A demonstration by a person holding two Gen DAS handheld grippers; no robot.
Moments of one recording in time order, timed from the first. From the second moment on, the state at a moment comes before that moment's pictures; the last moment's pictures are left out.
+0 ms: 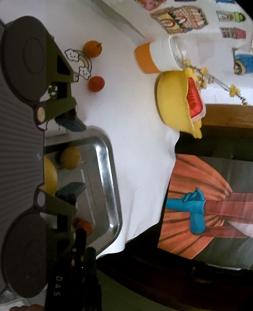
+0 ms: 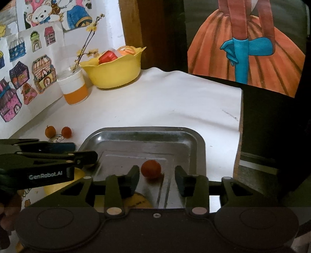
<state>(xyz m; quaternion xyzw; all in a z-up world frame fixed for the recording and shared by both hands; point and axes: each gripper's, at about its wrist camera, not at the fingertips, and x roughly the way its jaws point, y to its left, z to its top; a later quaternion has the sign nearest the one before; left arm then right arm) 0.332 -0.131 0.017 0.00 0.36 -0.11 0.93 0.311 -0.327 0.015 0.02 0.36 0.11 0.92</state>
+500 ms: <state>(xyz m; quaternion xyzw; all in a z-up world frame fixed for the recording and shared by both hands) 0.295 -0.108 0.051 -0.02 0.32 -0.09 0.94 0.264 -0.331 0.055 0.03 0.31 0.10 0.94</state>
